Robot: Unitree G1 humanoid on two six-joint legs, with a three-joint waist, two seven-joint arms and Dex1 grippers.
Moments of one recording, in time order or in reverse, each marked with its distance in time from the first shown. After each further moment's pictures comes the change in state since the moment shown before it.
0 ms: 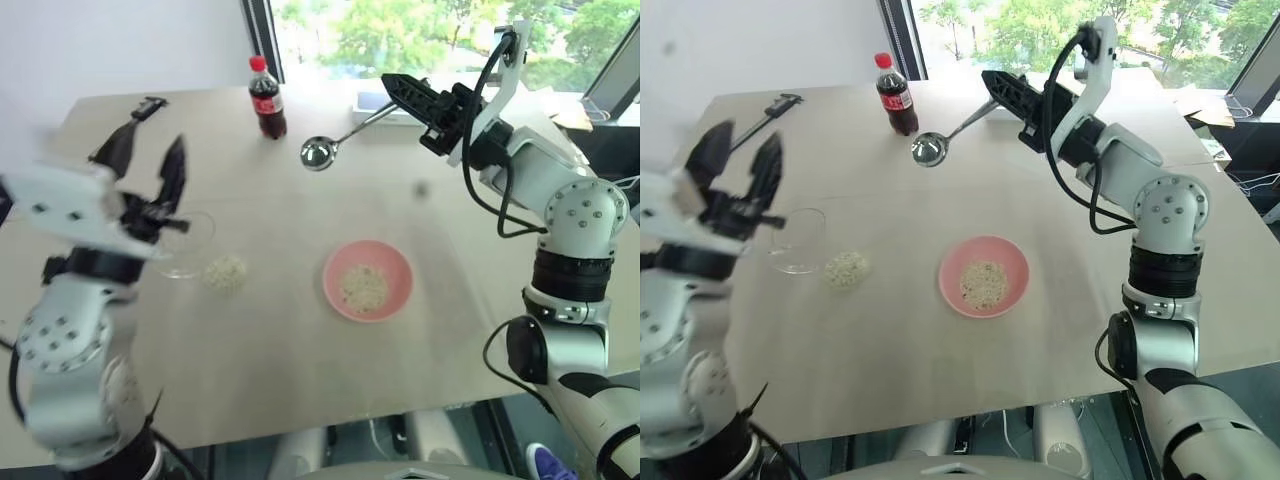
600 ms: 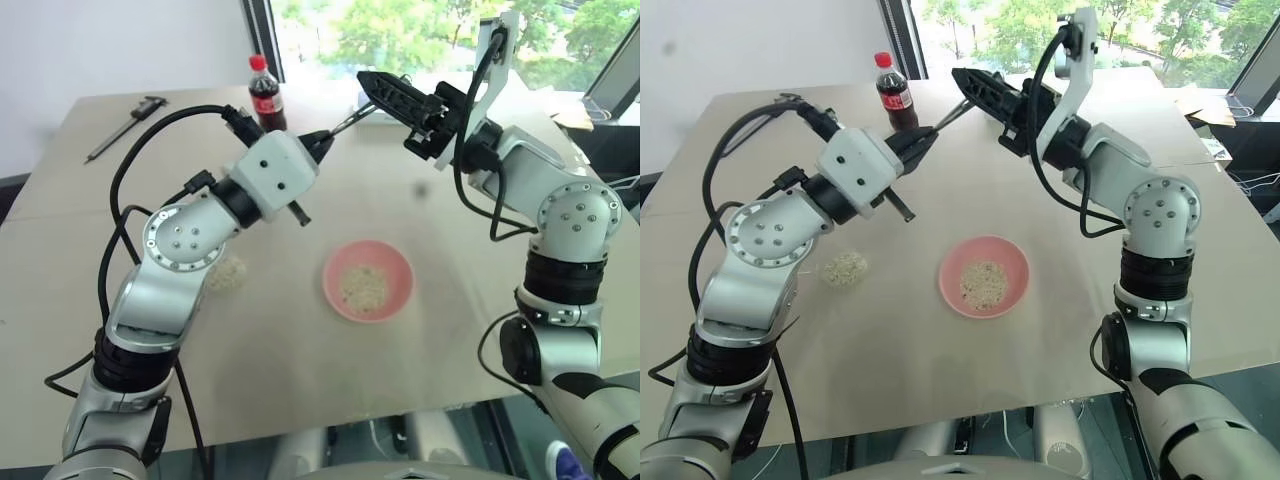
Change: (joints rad) left arm -0.522 0.266 -0.746 0.321 0.391 -0.195 -0.157; right arm -0.012 0.037 0.036 -0.083 0.042 0.019 0.006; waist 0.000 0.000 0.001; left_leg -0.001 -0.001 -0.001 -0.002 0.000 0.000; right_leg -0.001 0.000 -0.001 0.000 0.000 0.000
